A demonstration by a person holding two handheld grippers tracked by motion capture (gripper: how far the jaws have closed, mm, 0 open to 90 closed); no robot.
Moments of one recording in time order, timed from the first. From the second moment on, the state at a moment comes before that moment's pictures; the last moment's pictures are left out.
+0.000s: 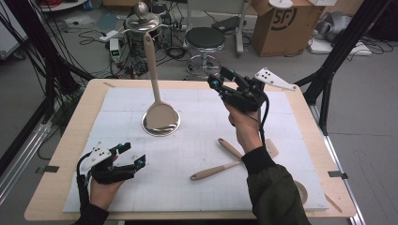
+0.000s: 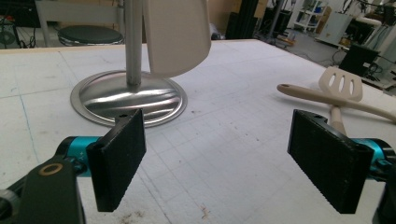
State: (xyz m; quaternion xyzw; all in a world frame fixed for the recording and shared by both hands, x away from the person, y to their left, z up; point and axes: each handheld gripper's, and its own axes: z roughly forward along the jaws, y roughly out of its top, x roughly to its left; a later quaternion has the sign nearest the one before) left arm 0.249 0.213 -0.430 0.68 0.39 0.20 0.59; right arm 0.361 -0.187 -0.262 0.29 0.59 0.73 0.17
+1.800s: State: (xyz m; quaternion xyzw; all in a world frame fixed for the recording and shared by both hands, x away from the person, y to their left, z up) left arm 0.249 0.208 -0.430 0.68 0.38 0.20 0.59; right arm 0.291 -0.248 -0.344 0.35 0.68 0.63 0.17
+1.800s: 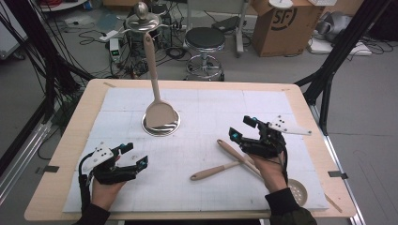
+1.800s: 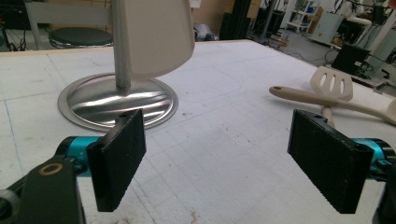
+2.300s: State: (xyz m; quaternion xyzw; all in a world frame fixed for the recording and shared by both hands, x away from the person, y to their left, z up) left arm 0.248 0.208 -0.428 0.68 0.37 0.20 0.60; right arm 0.282 -0.245 -0.344 0.35 0.67 0.63 0.19
